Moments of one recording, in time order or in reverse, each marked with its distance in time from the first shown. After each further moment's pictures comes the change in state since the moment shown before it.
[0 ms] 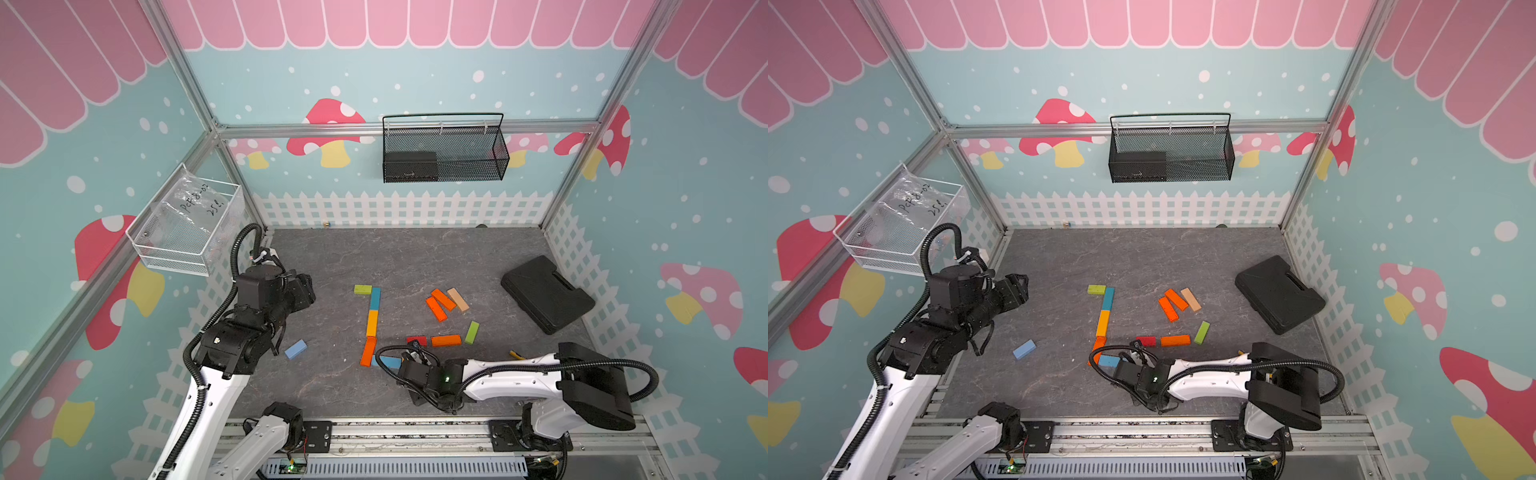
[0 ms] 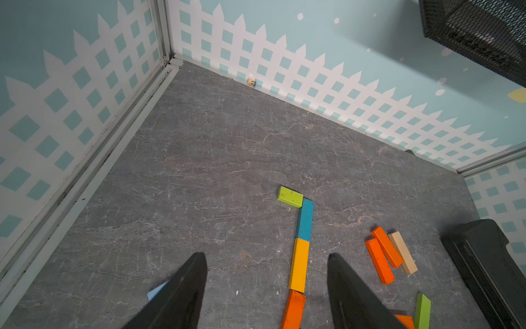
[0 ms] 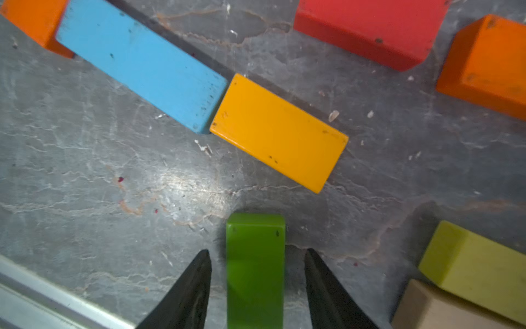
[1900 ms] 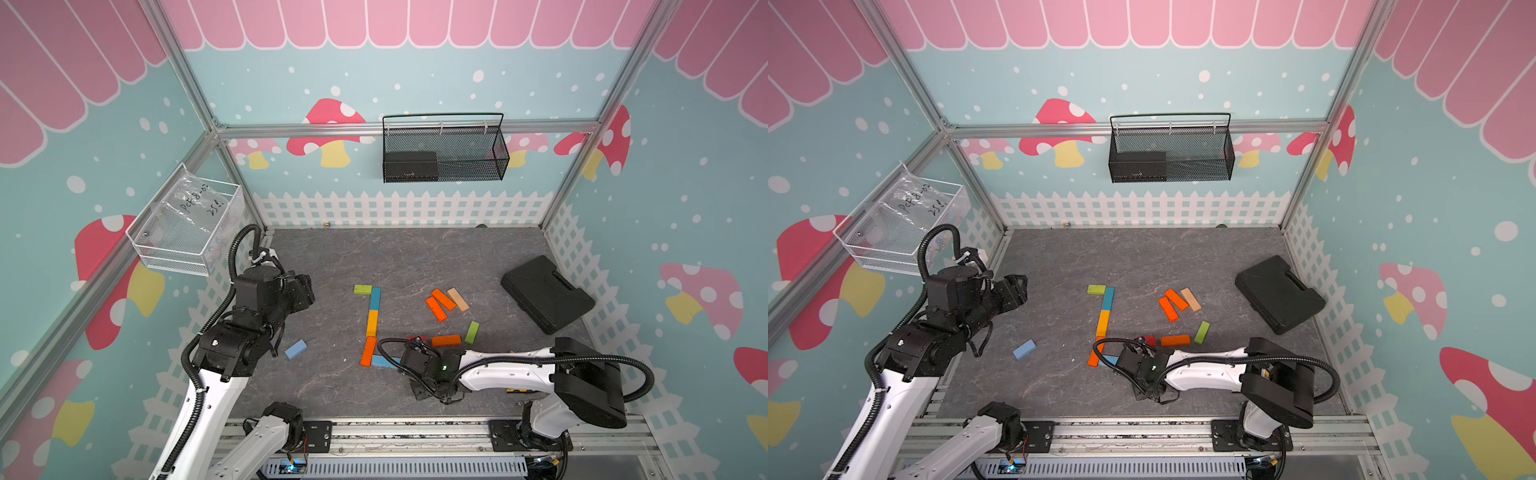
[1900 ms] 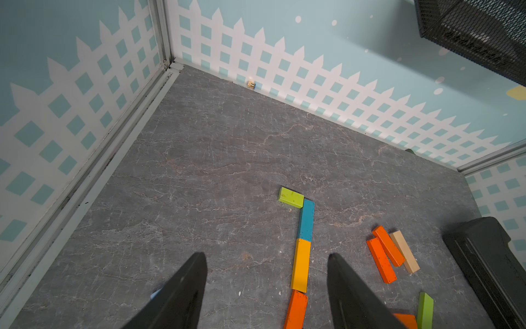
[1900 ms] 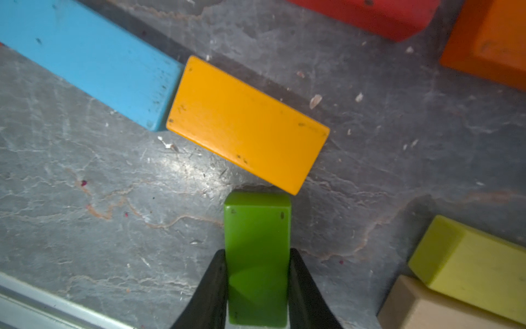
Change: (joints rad) left arm 0.001 -0.010 0.000 -0.001 0.000 0.019; right arm -0.083 0.053 0.033 -0.064 -0.105 -0.019
